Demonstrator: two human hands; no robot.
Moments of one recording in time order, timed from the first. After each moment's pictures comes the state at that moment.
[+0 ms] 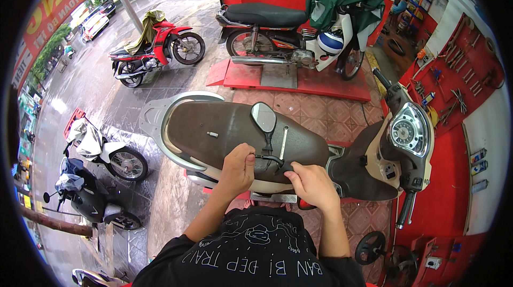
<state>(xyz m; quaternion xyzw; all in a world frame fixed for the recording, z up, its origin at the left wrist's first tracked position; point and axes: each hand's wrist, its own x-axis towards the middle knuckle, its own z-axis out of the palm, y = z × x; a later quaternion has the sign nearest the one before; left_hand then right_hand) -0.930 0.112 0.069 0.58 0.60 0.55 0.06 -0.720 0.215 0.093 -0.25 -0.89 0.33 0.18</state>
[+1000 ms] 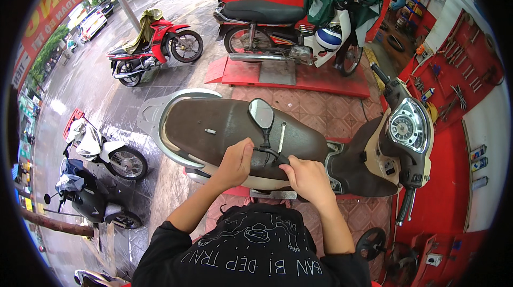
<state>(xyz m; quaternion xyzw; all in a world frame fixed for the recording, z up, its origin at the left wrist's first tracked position) -0.946 0.119 0.062 0.60 0.61 0.49 0.17 -0.727 0.214 0.082 -0.26 -0.92 0.21 0.19</state>
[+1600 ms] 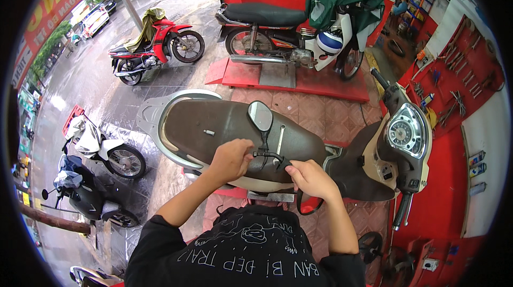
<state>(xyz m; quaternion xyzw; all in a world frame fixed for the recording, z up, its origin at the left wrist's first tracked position) -0.964 0.124 0.043 0.69 0.60 0.40 -0.02 -0.711 0.246 0.074 -0.23 -0.83 0.49 0.08</state>
